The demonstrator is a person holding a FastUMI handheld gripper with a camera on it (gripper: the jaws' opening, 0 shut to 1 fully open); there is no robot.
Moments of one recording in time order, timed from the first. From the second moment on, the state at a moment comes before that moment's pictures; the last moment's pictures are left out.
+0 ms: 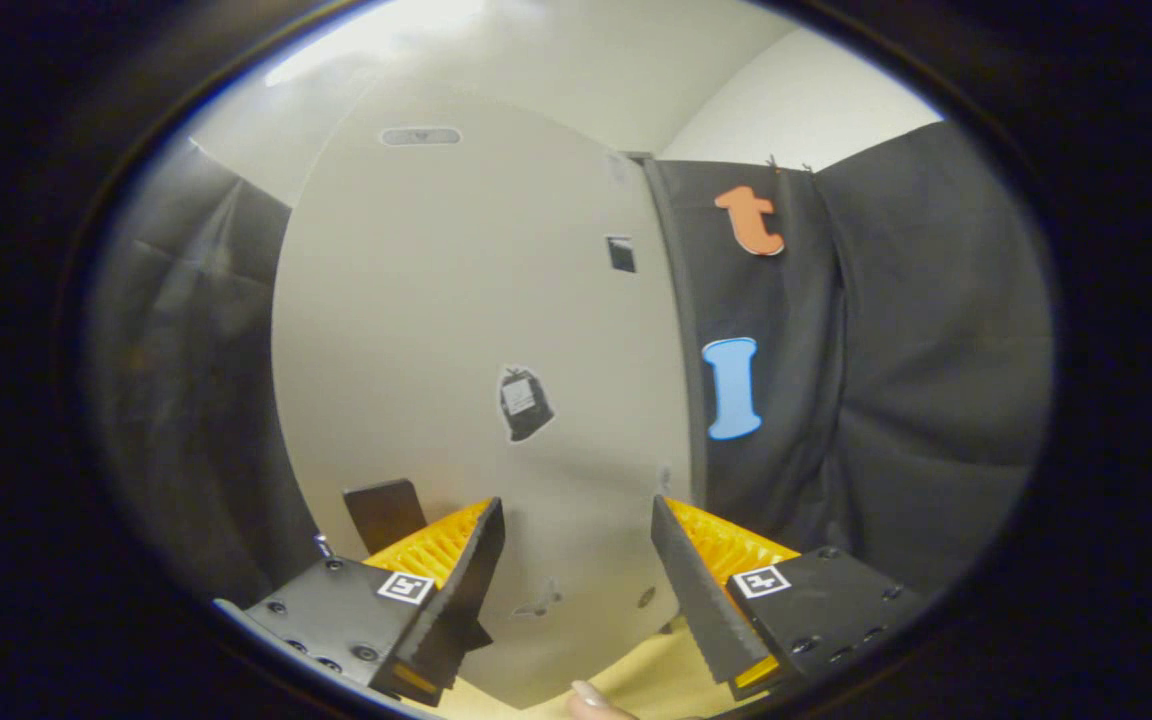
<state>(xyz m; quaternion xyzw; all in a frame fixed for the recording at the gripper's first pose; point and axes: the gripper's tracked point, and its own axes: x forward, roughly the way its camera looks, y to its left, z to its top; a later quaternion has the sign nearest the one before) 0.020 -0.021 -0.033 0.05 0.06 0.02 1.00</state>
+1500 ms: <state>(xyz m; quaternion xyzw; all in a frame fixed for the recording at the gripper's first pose) 0.141 0.080 -0.056 0.02 0.08 0.06 1.00</state>
